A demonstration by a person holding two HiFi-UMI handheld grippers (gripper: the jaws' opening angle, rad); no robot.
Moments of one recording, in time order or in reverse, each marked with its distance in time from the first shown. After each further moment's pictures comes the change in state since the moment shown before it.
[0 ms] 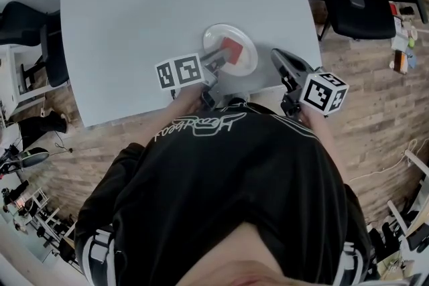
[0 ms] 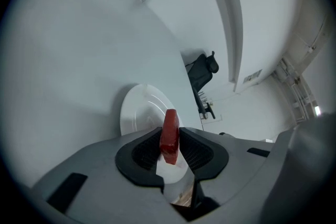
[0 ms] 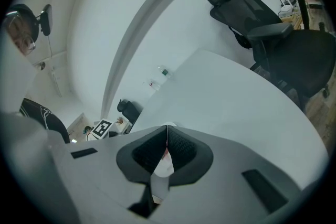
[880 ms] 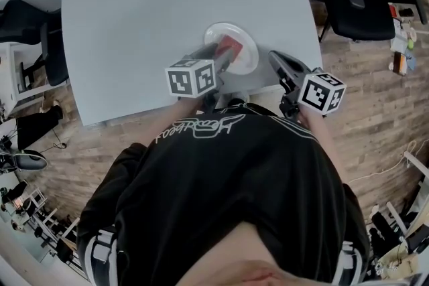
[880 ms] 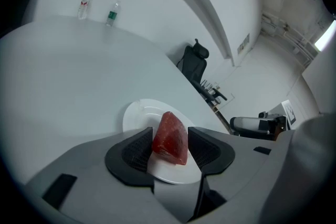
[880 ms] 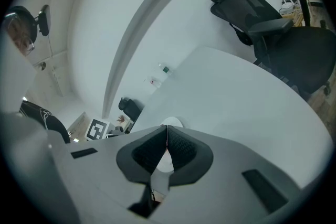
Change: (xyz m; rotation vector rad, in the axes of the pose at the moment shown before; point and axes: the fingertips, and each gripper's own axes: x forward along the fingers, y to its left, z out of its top) left arm 0.000 0.002 0.005 0.398 -0.024 0.169; right arm 0.002 0.003 -0.008 -0.003 0.019 0.016
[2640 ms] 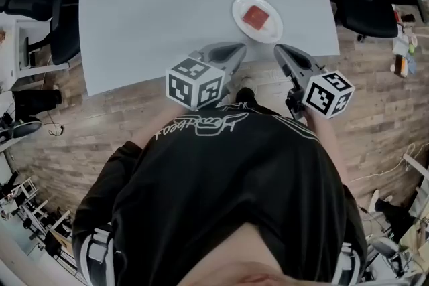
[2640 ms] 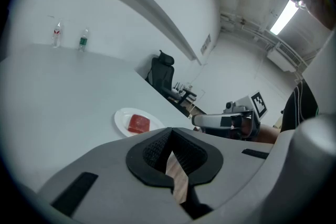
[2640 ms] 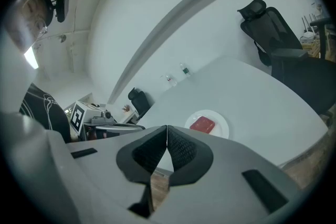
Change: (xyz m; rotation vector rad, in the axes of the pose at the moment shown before) left arm -0.134 -0.070 -0.032 0.281 -0.081 -0.205; right arm -0.019 0.113 -0.053 -0.247 -0.029 0.029
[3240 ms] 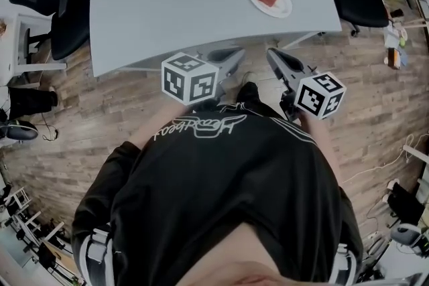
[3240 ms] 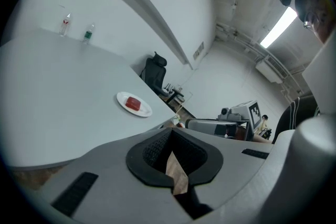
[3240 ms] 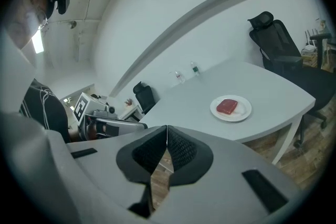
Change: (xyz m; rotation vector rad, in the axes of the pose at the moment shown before) left arm -0.106 -0.042 -0.068 -0.064 -0.024 -0.121; right arm -0.019 0.119 -0.076 -0.089 -0.006 -0.028
